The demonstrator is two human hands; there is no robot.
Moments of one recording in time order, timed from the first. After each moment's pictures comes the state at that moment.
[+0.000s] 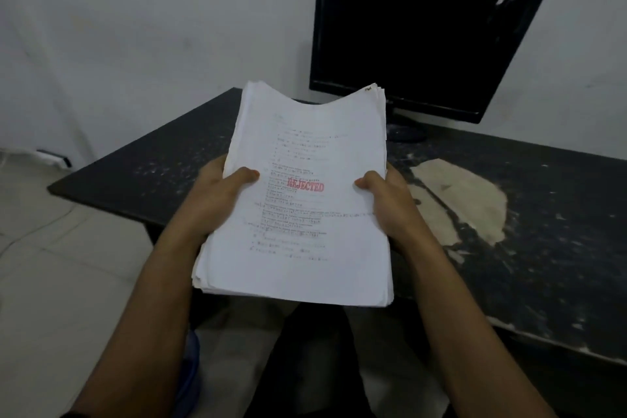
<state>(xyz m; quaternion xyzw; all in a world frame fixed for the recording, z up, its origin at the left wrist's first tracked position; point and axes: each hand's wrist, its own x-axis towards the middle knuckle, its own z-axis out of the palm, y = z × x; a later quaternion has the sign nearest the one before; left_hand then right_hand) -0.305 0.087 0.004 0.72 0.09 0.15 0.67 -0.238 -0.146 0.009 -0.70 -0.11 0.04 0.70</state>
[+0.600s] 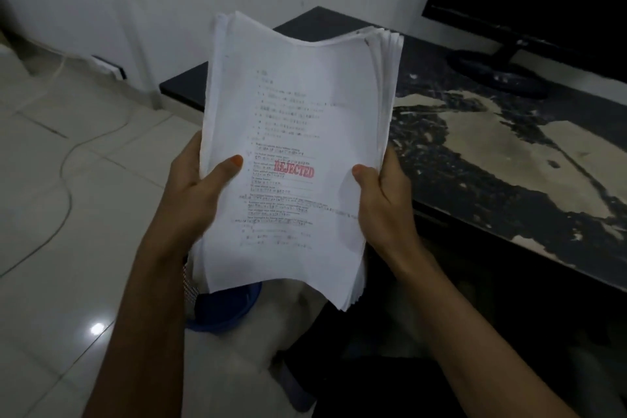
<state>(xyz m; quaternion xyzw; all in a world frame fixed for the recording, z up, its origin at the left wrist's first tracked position) -0.438 0.225 -0.093 0.67 0.12 0.27 0.68 -0.348 0.023 -0.076 -0.73 -0.24 0.00 0.64</state>
